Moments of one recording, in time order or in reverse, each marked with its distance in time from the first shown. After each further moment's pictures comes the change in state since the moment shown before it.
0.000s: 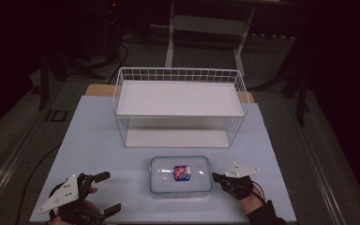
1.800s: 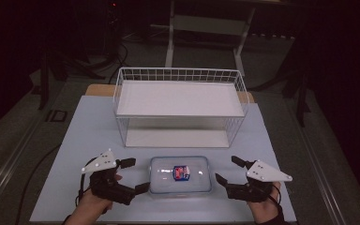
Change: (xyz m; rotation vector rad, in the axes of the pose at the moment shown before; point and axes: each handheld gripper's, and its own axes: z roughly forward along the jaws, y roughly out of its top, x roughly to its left) left arm 0.007 0.053 0.078 0.216 -0.016 -0.228; right arm 0.021 0.043 -0.072 -0.263 -0.069 0.069
